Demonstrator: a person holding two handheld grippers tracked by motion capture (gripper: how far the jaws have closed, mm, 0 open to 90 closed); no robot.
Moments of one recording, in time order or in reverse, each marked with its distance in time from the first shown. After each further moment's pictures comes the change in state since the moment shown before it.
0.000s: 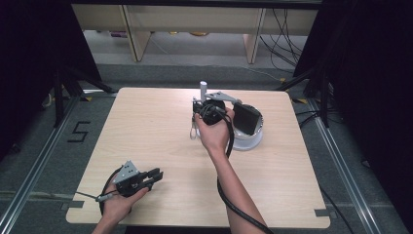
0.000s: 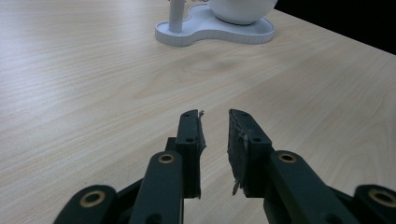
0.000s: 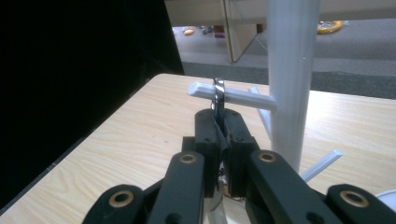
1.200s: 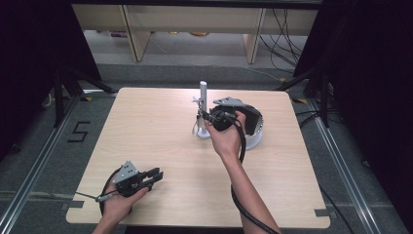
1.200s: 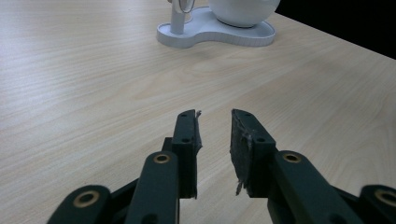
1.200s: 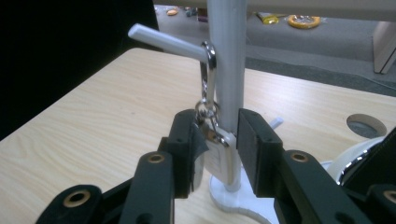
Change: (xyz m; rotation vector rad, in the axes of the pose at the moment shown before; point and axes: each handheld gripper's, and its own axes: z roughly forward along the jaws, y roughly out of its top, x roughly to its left) left arm 0.001 -0.002 0.002 -0.024 -0.006 -0.010; right arm -0.023 -0.013 -0.021 0.066 -0.072 -0.101
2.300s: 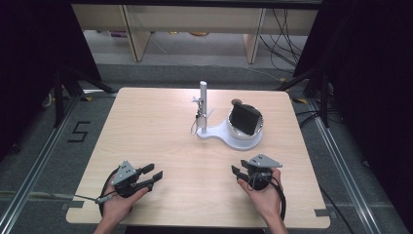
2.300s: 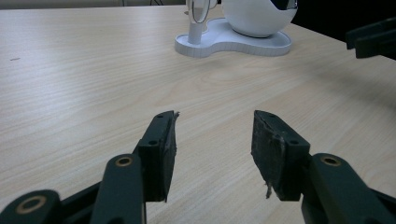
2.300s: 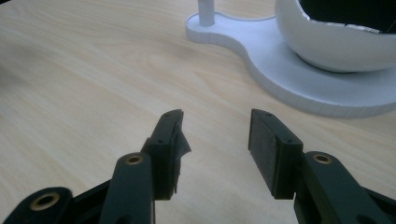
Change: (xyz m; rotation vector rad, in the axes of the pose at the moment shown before) left arm 0.003 -0.003 -0.002 -0.041 0.073 0.000; right arm -0.049 -0.157 -0.085 0.100 0.033 -0.078
